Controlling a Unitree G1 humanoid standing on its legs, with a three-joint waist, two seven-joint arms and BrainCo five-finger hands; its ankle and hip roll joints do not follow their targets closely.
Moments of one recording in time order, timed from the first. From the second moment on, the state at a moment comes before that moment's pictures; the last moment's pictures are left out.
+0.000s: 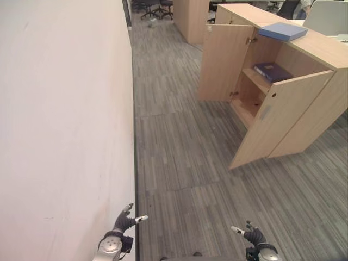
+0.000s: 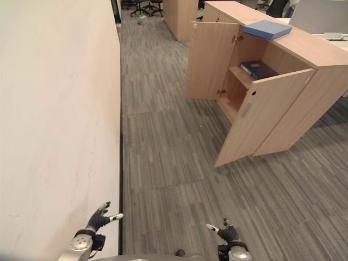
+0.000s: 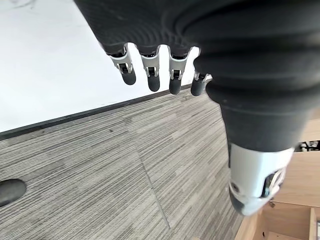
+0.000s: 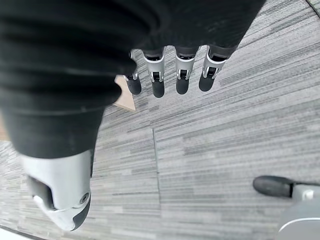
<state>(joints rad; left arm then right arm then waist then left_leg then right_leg) 0.07 0.31 -0.25 0.85 -0.15 -0.19 0.10 0.10 -0.28 0.19 0.91 0.25 -0.10 -0.12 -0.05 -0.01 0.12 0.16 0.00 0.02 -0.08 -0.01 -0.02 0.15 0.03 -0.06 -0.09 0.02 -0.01</state>
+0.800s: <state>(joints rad) 0.00 0.20 -0.15 0.94 -0.21 -0.19 0.12 -0.01 -0.24 0.24 0.90 0.24 -0.10 -0.13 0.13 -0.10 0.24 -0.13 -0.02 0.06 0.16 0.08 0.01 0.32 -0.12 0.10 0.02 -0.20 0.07</state>
